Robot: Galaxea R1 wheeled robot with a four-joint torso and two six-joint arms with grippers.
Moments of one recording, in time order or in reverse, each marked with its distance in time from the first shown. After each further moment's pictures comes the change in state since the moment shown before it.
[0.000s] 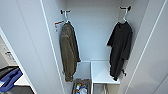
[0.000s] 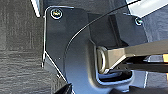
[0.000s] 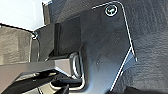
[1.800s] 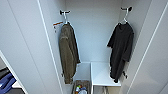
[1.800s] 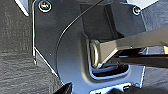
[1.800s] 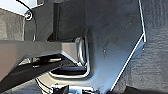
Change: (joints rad) left arm -0.008 0.116 -0.110 0.006 0.080 0.027; right arm 0.020 0.253 -0.259 -0.009 -0.157 -0.027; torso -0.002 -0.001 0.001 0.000
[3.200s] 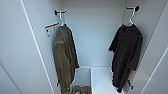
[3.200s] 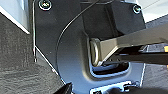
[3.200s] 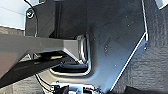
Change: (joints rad) left arm 0.005 0.000 0.000 0.000 0.002 0.000; right arm -0.006 0.002 0.004 -0.014 -0.002 0.000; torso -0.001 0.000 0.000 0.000
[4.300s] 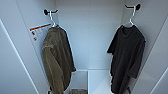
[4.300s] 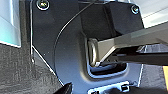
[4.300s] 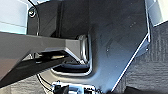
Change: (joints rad) left arm -0.003 0.006 0.004 0.000 0.002 0.000; right arm 0.007 0.000 0.002 -0.002 0.000 -0.018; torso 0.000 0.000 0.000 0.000
